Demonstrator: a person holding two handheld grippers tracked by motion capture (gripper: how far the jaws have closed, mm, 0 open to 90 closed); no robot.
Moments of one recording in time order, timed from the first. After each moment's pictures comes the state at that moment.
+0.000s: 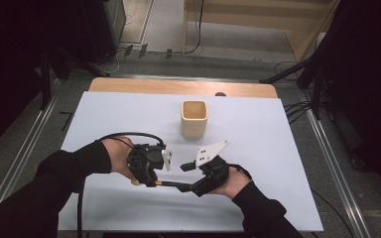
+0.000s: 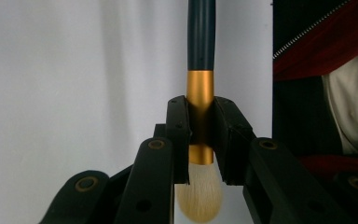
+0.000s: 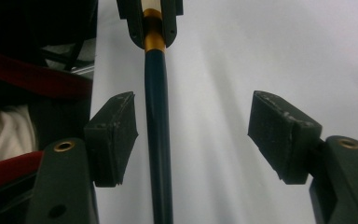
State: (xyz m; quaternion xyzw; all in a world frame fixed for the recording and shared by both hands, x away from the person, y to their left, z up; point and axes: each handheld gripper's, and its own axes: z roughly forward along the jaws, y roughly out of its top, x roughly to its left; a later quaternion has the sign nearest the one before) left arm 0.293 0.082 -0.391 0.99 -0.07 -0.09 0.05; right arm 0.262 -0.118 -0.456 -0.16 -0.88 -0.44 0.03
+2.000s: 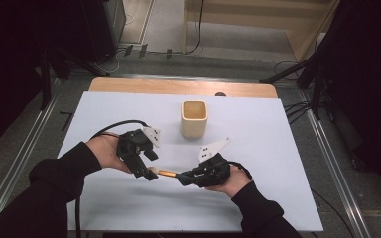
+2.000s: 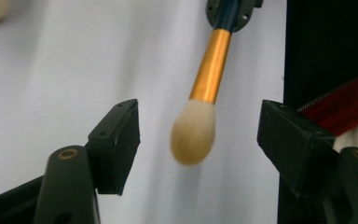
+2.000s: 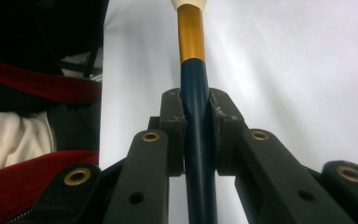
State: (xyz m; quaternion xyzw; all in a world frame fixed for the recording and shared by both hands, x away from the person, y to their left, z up) left arm 0.325 0.122 -0.384 0.97 0.05 -0.09 0.21; right arm 0.269 -0.127 -0.464 -0.20 -0.87 -0.45 0.08
